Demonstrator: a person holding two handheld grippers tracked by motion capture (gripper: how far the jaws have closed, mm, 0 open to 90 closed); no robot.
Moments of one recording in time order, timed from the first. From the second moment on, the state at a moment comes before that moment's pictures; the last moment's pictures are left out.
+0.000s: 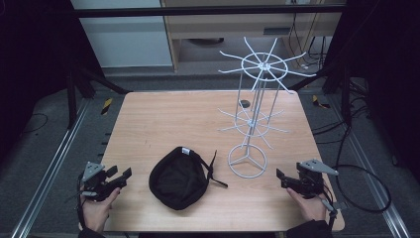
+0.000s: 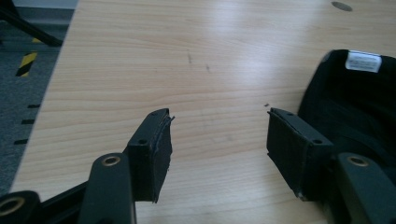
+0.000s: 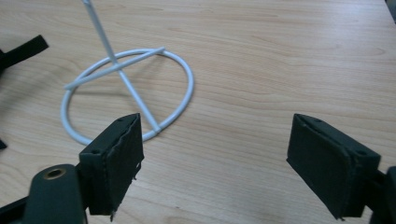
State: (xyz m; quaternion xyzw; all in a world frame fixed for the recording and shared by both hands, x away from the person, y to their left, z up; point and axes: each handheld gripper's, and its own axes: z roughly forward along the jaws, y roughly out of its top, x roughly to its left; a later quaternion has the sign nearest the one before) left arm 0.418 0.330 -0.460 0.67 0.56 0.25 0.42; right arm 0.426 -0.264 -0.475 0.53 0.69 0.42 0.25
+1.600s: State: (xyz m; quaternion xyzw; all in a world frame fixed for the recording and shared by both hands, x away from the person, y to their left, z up) left arm 0.401 0.267 -0.461 0.73 0.52 0.19 0.41; right arm 0.419 -0.118 -0.448 0.36 0.78 0.48 0.18
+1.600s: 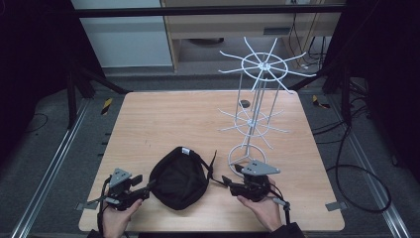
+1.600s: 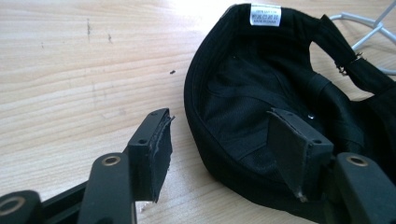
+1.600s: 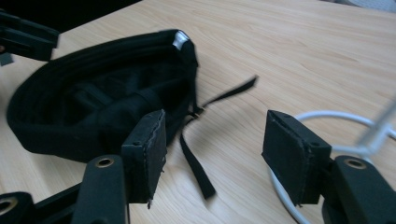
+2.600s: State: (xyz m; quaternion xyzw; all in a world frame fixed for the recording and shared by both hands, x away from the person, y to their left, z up) left arm 0.430 0.268 -0.476 0.74 0.54 0.16 0.37; right arm 0.478 -0.049 -0.455 0.37 0.79 0.45 0.18
